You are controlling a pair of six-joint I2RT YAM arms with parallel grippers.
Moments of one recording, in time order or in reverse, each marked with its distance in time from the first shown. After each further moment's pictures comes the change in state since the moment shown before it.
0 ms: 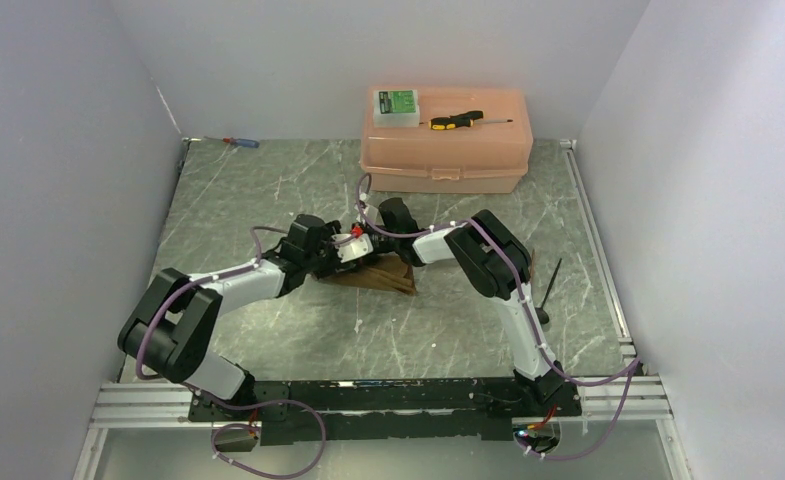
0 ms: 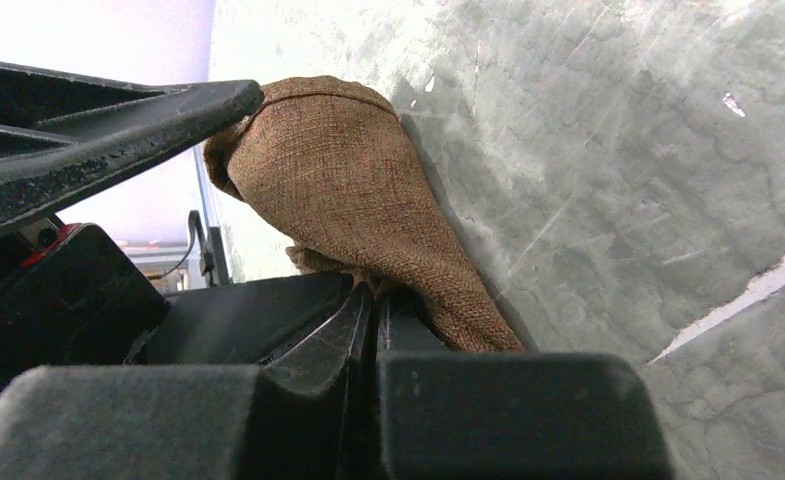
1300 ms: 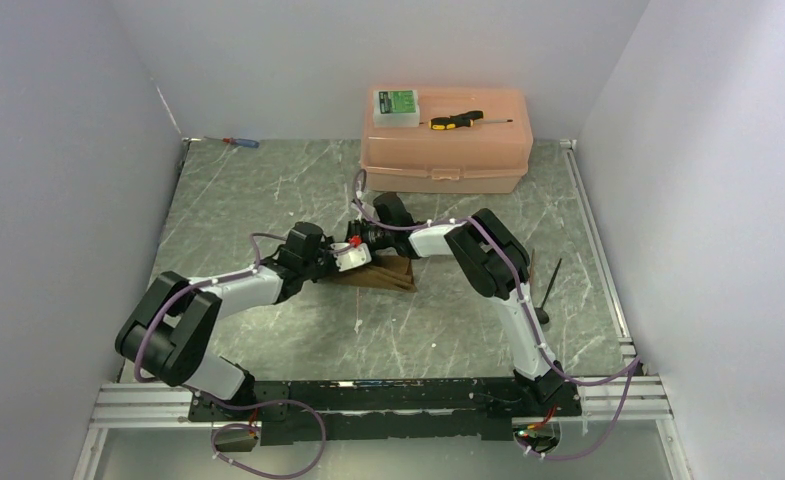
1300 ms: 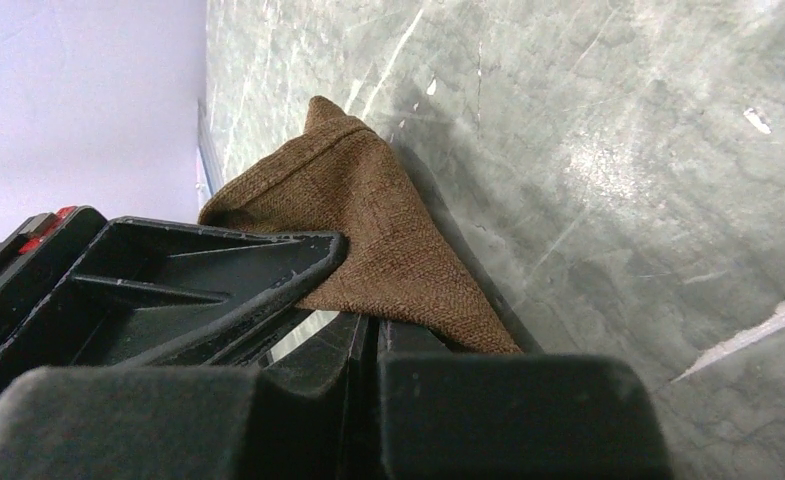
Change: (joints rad) left arm -0.001 -0.012 -0.065 0.040 0.032 0.021; right arm 0.002 0.005 0.090 -0.157 -0.021 0.011
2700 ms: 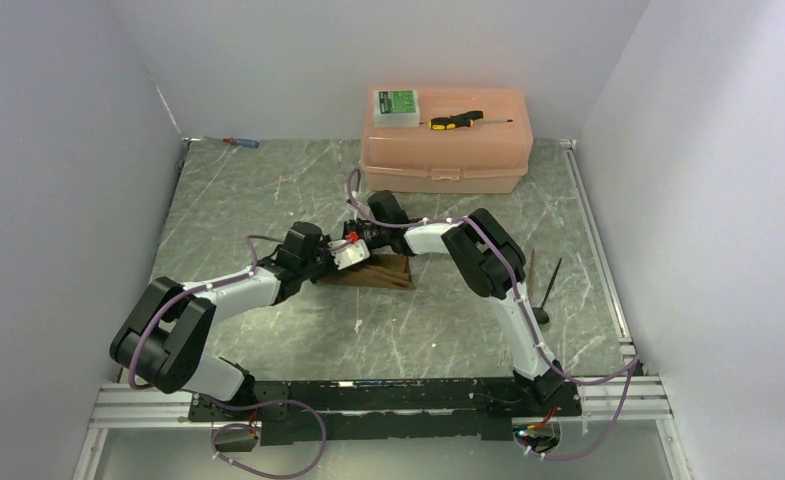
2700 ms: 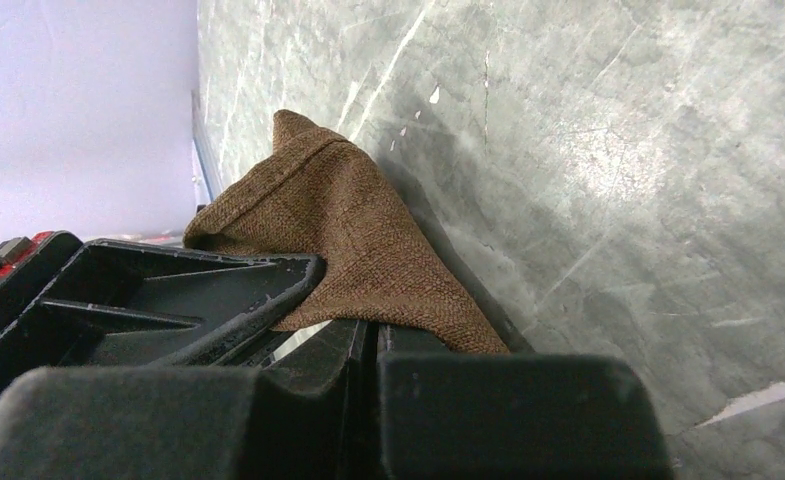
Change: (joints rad) left arm -0.003 -0.044 0.003 -0.046 -0.024 -0.077; right arm 0.013 0.028 0.070 -0.092 -0.002 -0.024
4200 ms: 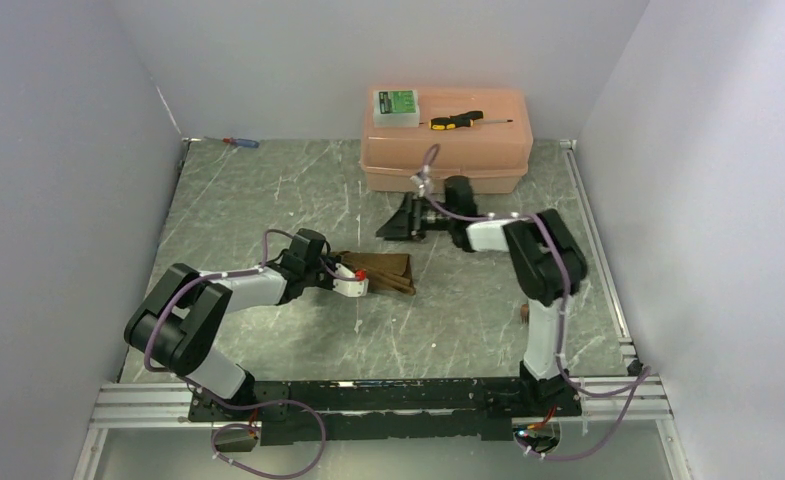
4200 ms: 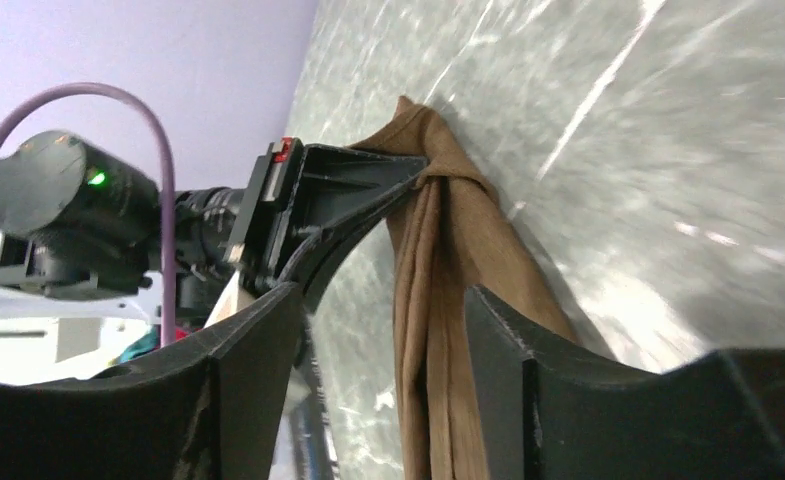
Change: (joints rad) left arm 0.000 0.104 -0.028 -0.003 0.069 0.576; right arm -0.254 -0.240 -0.343 0.338 -0.189 0.084
